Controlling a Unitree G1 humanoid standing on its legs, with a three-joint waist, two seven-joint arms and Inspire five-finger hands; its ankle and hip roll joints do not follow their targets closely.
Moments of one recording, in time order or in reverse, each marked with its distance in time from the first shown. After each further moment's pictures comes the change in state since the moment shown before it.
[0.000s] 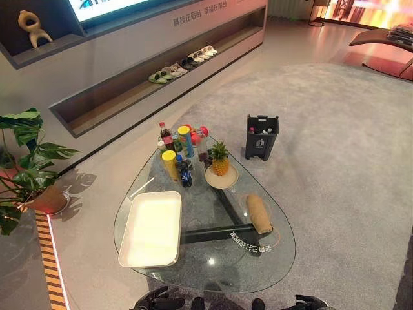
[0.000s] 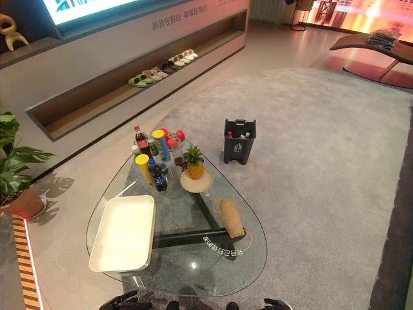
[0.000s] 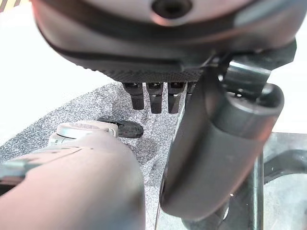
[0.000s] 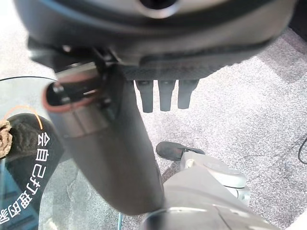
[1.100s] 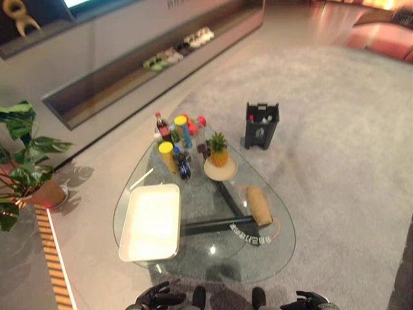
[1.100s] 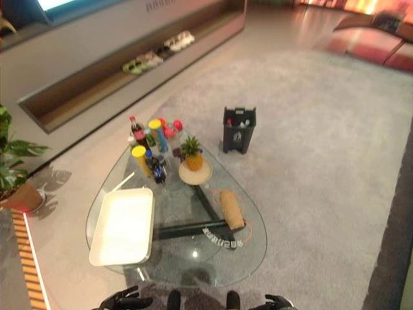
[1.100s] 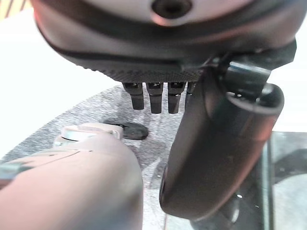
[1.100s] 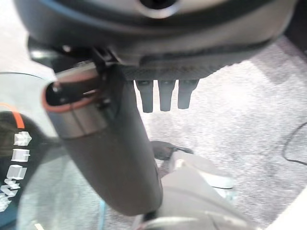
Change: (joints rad) left arm -0.059 0.000 -0.009 -0.006 -0.039 -0.006 0.005; right arm -0.047 -0.024 0.006 -0.001 0.004 0.002 -0.002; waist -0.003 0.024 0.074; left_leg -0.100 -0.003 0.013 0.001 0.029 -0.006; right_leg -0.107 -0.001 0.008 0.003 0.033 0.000
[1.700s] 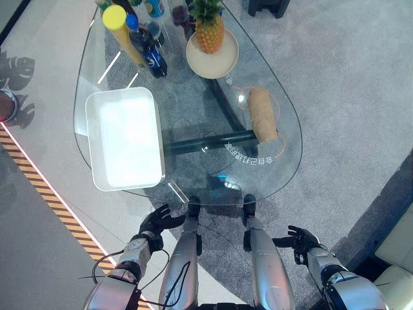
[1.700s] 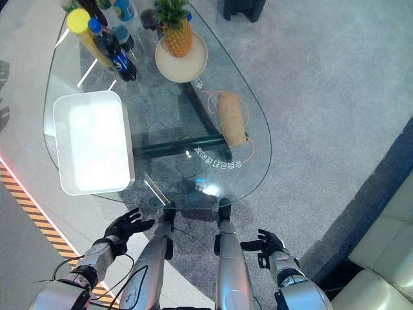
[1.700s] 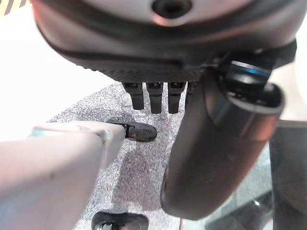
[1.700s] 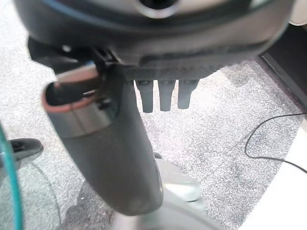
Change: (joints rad) left arm -0.322 0.066 -0.036 -0.055 -0.174 -0.072 0.069; right arm -0.280 -0.011 0.024 -0.052 0.165 -0.005 -0.058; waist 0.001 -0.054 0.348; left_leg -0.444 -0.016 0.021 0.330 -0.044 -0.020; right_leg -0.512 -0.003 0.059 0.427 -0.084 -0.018
